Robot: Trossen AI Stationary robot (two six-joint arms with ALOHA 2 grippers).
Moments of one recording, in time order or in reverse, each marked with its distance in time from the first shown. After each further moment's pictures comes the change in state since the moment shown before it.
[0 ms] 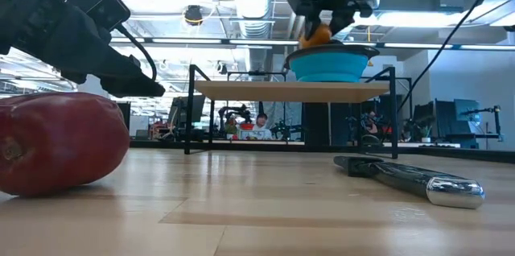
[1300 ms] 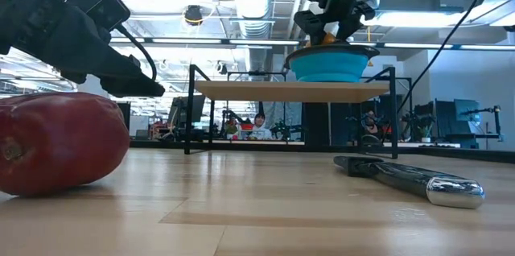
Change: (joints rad) left arm -0.002 0.000 0.000 0.000 0.000 -0.001; right arm -0.063 0.031 0.002 -0.080 0.037 -0.104
